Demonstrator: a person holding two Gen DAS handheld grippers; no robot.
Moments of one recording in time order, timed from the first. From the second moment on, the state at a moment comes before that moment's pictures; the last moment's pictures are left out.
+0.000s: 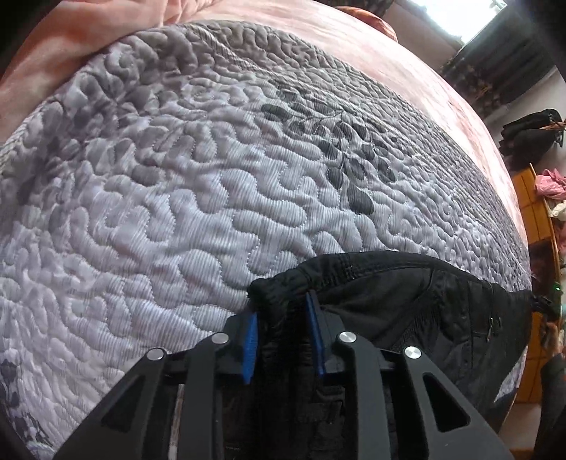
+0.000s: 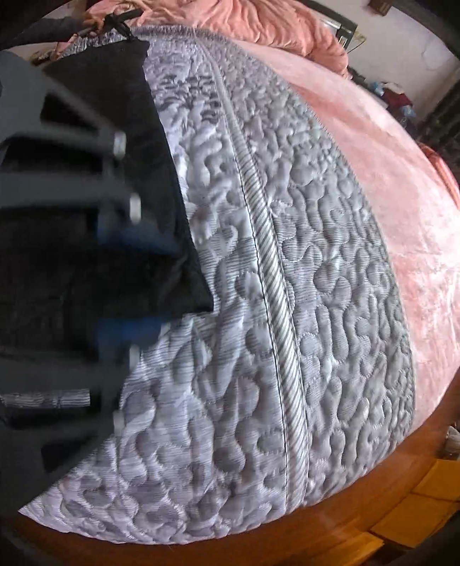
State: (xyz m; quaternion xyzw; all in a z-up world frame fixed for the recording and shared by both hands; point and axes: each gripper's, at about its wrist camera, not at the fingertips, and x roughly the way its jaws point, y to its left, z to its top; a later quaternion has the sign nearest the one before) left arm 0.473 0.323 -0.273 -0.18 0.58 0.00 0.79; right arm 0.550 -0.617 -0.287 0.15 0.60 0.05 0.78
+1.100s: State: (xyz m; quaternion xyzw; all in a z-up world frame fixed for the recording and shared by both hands) left arm 0.357 0.315 -0.122 -0.21 0.47 -0.07 0.86; right arm 0.317 -0.618 -0.097 0.19 0.47 0.01 0.86
